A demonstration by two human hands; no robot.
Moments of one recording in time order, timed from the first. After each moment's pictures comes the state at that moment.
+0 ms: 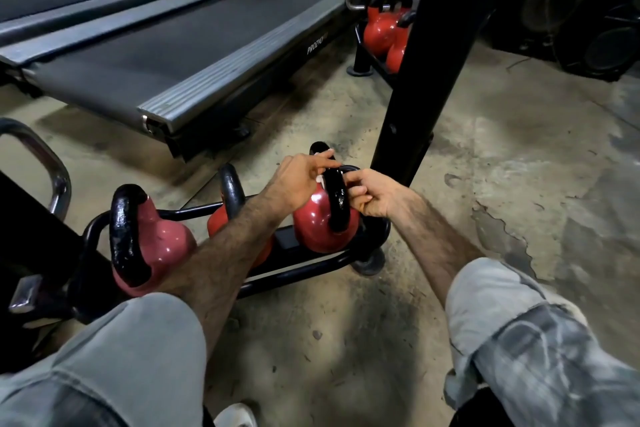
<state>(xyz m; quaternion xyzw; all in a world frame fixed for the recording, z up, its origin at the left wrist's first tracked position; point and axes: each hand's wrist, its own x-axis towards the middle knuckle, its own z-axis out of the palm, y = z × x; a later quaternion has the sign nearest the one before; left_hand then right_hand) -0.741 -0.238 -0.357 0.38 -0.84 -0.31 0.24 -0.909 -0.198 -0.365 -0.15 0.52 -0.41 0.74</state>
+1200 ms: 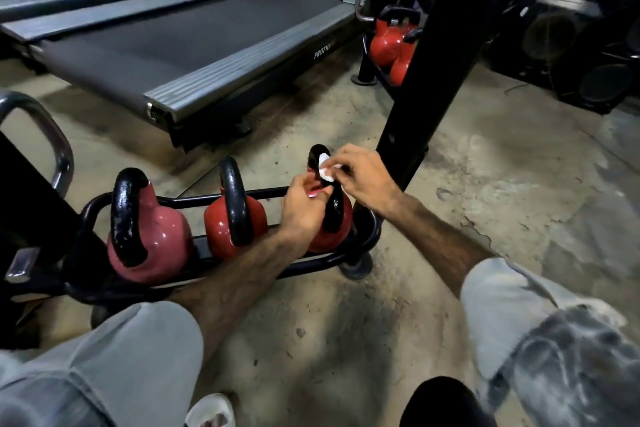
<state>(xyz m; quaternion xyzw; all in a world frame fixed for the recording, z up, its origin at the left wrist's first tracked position) -0.766 -0.178 -0.380 0.52 -0.52 -0.52 0.44 -0.898 -0.177 -0.326 -0.75 0.60 -0.27 0.06</state>
